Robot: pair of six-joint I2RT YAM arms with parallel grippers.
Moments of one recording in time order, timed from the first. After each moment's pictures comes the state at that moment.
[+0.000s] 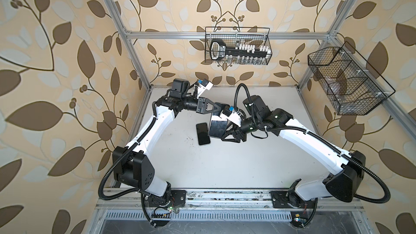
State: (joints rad) left arm -0.26 1.50 1.42 -0.56 1.34 -0.28; right arm 0.70 1.45 1.39 -0.76 -0.68 -0.21
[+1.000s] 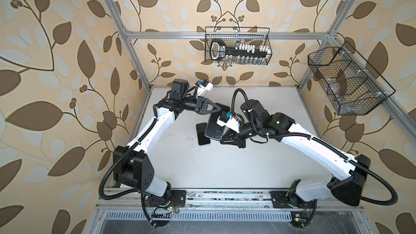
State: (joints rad) left arm -0.26 1.50 1.35 -0.36 1.43 -0.53; right arm 0.80 1.39 1.38 -0.77 -0.60 -0.17
